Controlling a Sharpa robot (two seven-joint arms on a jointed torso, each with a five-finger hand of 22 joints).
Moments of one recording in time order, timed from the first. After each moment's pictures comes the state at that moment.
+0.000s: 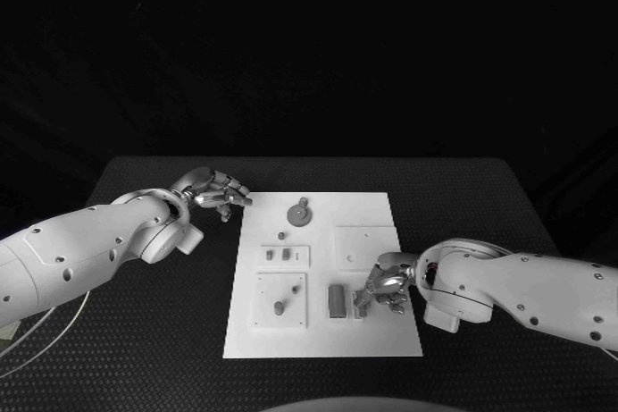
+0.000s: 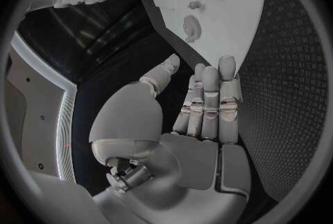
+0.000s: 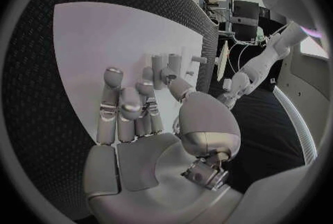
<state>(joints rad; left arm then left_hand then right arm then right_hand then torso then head) 1.20 -0.77 -0.07 1.22 -0.69 -0.24 0.07 1.09 -0.11 0.49 -0.25 0.05 0.83 0.19 0.26 0.51 1.12 0.09 0.17 0.41 1.06 -0.02 1.12 0.57 0.04 1.24 -0.12 0.38 1.31 1.12 -0.89 -0.17 1.66 -0.92 -0.03 -0.49 0.89 0.04 0.58 -0.29 0.05 1.06 0.07 0.22 0.75 1.21 -0.03 0.93 1.21 1.28 -0.13 1.41 0.85 0.25 1.20 -0.02 0.72 1.31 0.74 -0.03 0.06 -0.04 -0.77</state>
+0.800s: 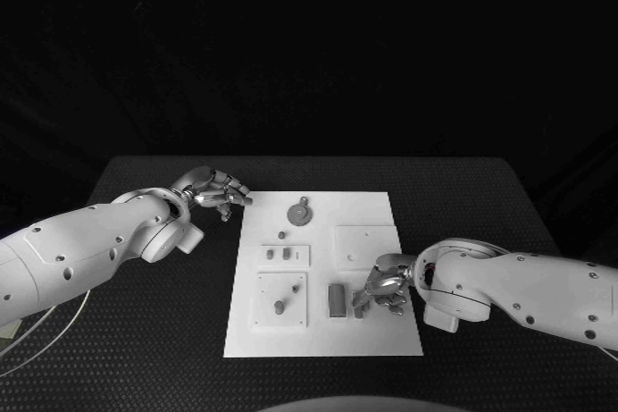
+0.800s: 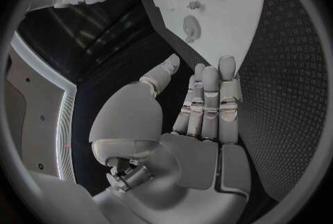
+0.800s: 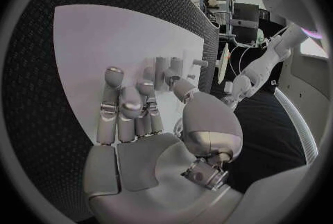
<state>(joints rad) 1.20 -0.77 -0.07 1.22 -0.69 -0.24 0.07 1.09 -0.11 0.49 -0.25 0.05 0.83 0.19 0.26 0.51 1.12 0.08 0.17 0.41 1.06 -0.02 1.12 0.57 0.04 1.24 -0.12 0.37 1.31 1.12 -0.87 -0.17 1.65 -0.92 -0.01 -0.49 0.82 -0.08 0.58 -0.21 0.05 1.06 0.07 0.21 0.74 1.20 -0.03 0.92 1.21 1.28 -0.13 1.39 0.84 0.25 1.20 -0.02 0.71 1.31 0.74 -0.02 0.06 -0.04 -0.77</state>
